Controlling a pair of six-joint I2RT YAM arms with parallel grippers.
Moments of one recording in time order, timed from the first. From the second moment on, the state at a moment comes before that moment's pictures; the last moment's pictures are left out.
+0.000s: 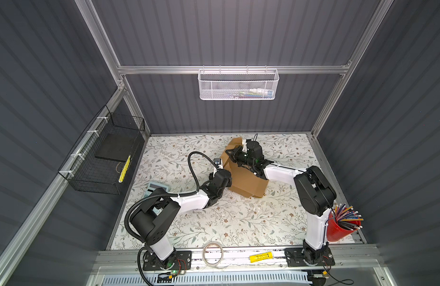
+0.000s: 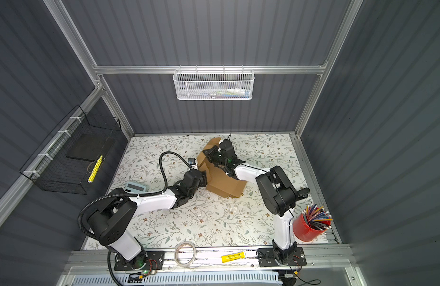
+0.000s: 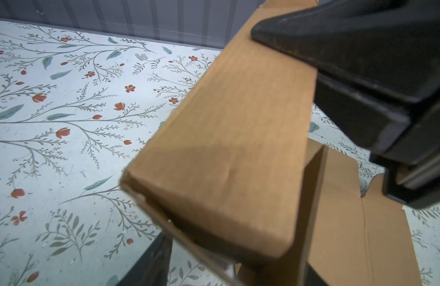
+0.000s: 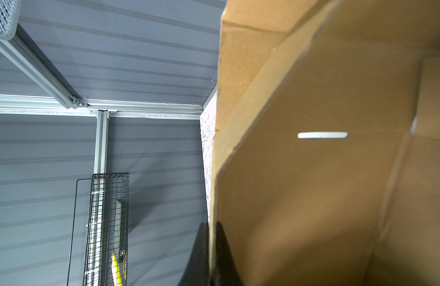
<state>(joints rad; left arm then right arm) -0.79 1.66 0.82 0.28 -0.49 -0.50 0.57 1.98 1.27 0.42 -0.30 1.32</state>
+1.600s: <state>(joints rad) -0.80 1.73 0.89 0.28 -0.65 -0.43 0.60 1.83 1.18 0.28 -0.26 1.29</state>
